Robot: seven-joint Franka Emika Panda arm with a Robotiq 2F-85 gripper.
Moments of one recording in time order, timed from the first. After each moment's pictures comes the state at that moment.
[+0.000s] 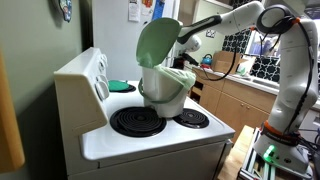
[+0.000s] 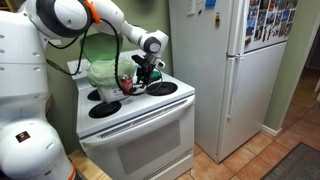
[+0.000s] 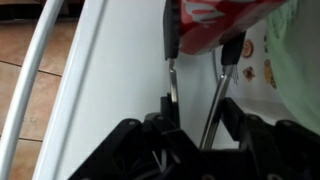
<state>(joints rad) -0.01 0.27 0.05 -1.79 0.43 1.75 0.02</state>
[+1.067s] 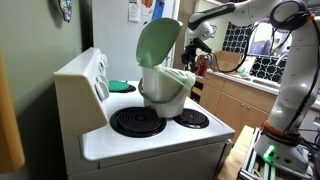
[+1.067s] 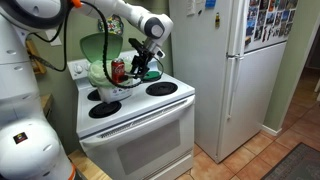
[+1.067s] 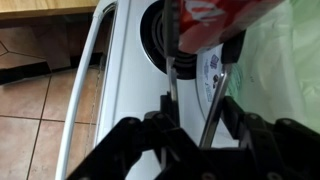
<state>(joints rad) -0.06 0.11 -0.02 -1.79 0.48 1.43 0.12</state>
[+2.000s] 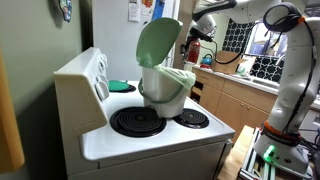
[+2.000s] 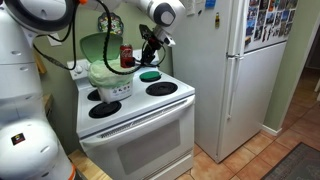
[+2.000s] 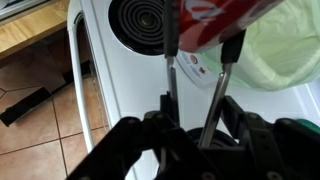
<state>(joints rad) -0.09 0.17 -0.09 -1.59 0.57 1.37 0.46</state>
